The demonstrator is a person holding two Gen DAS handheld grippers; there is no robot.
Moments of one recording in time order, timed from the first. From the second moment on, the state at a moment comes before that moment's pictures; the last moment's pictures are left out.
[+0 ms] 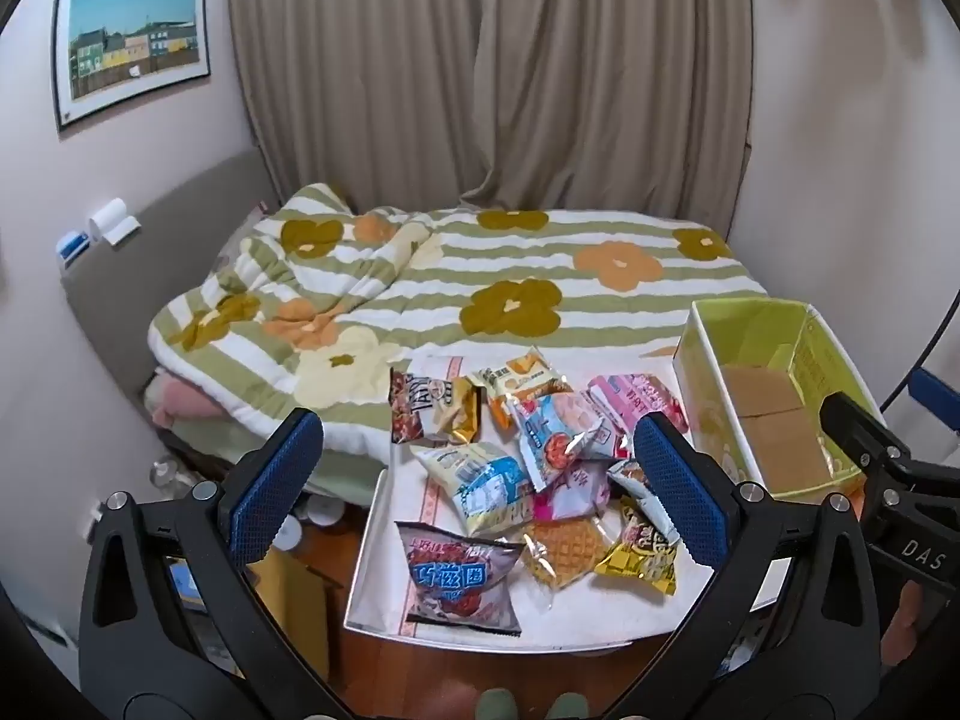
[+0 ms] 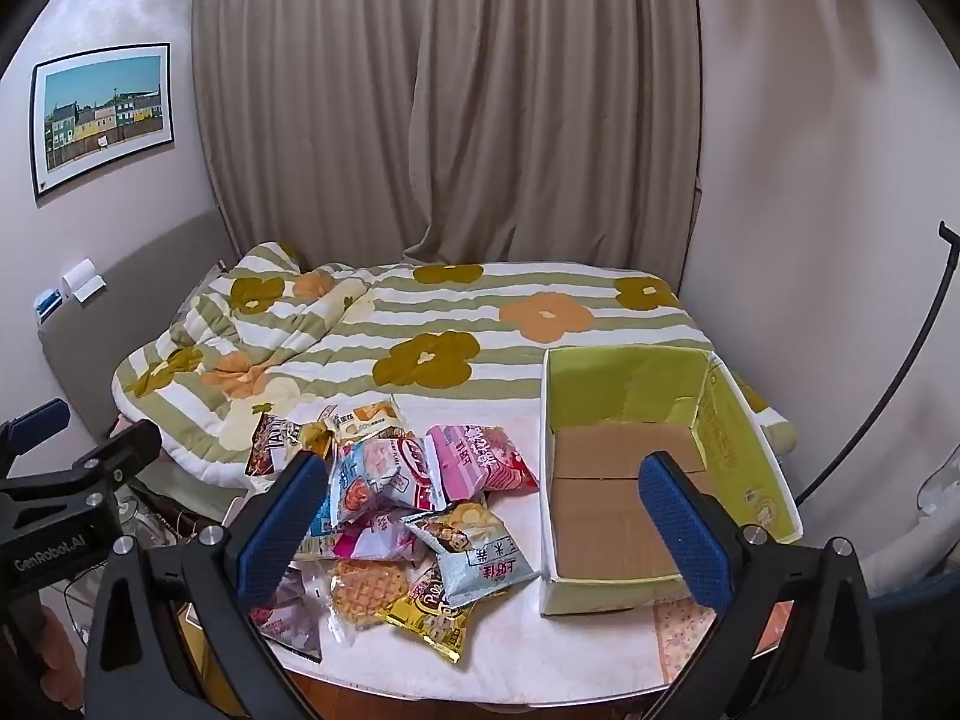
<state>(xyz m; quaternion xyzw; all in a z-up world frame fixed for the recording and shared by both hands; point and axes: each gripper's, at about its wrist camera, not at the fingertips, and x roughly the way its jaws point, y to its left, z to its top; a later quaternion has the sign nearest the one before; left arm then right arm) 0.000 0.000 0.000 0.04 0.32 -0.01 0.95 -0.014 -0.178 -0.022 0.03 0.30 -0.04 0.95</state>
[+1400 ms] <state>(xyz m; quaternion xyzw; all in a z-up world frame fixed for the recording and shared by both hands) -0.011 0.003 0.012 0.04 0.28 0.00 0.96 -0.017 -0.180 -0.019 0.02 0.29 -0.04 0.95</state>
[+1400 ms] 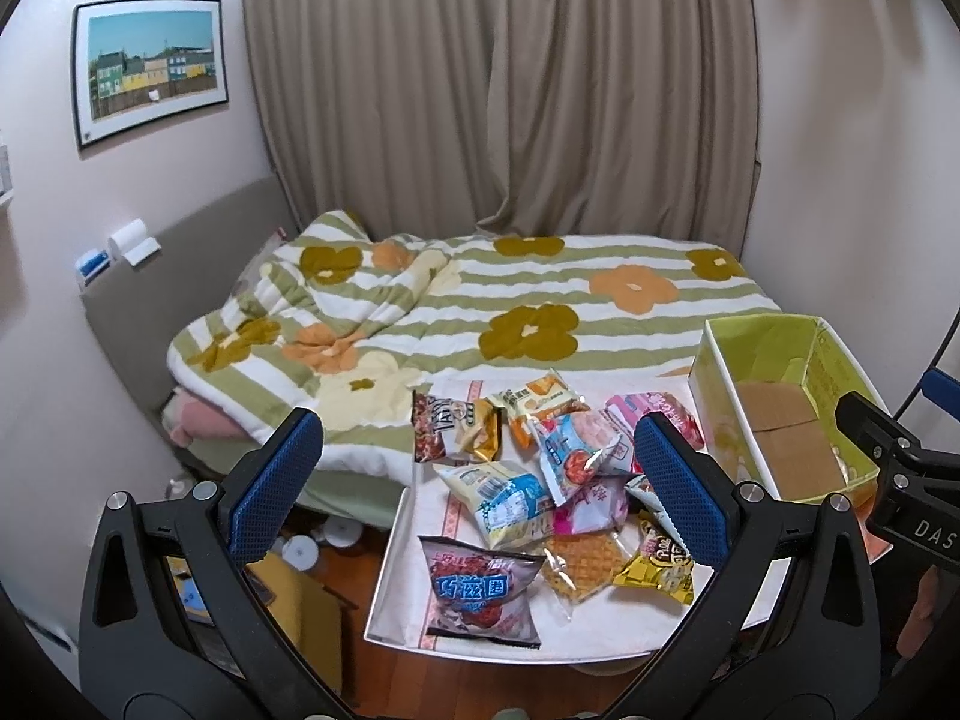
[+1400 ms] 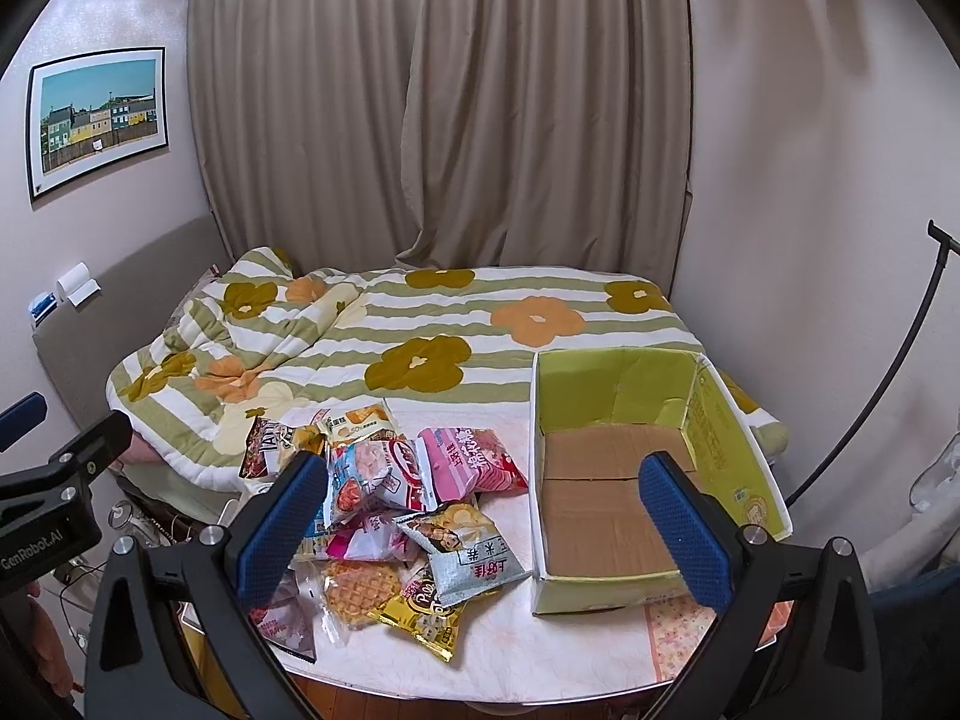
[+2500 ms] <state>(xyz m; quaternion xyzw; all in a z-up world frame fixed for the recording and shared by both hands) -0.012 0.011 0.008 0.02 0.29 -0.02 0.96 -0.017 -0.183 -0.020 0.02 0.29 -0.04 0.95</state>
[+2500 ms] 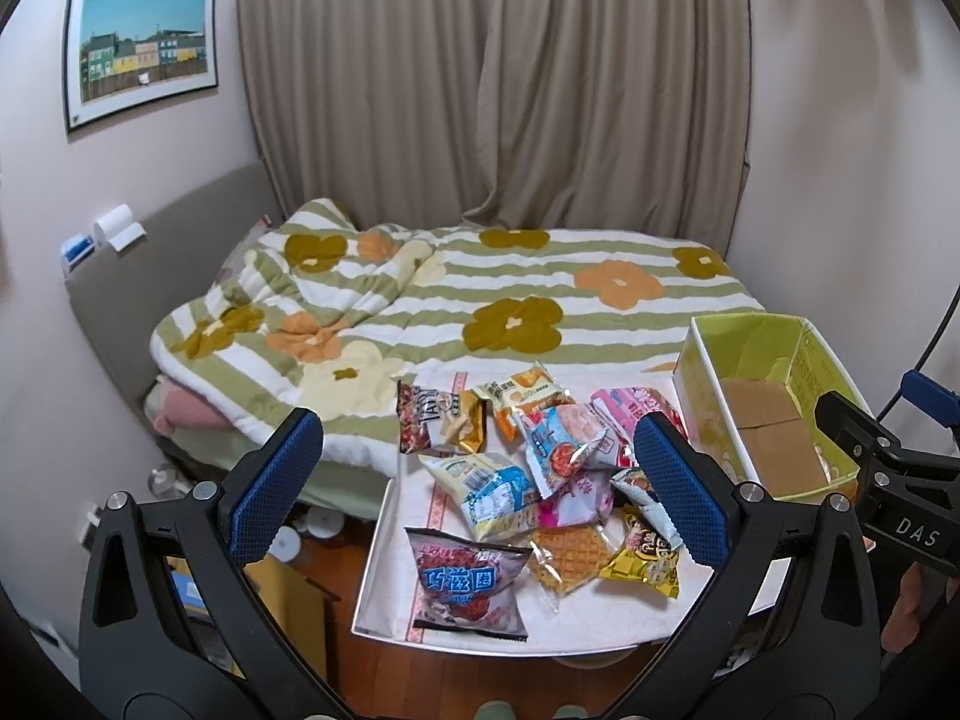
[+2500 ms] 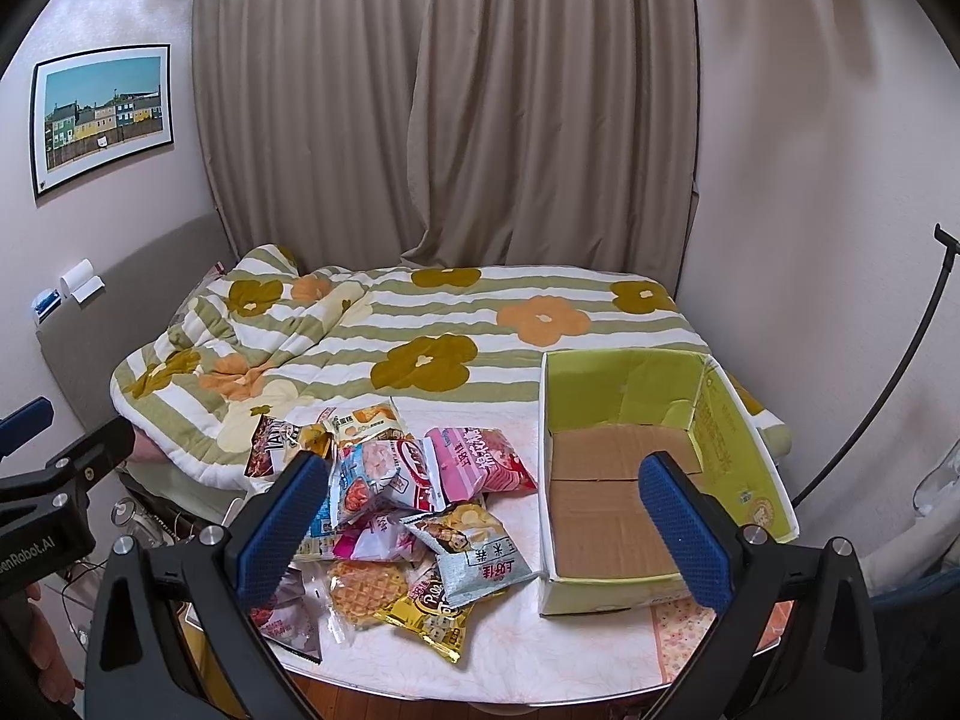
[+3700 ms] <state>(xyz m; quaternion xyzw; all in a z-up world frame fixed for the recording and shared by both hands) -0.009 0.036 -0.040 -0.01 0.38 0.02 0.93 -0.011 -0.174 -0.053 0.04 0.36 -0.01 0.93</state>
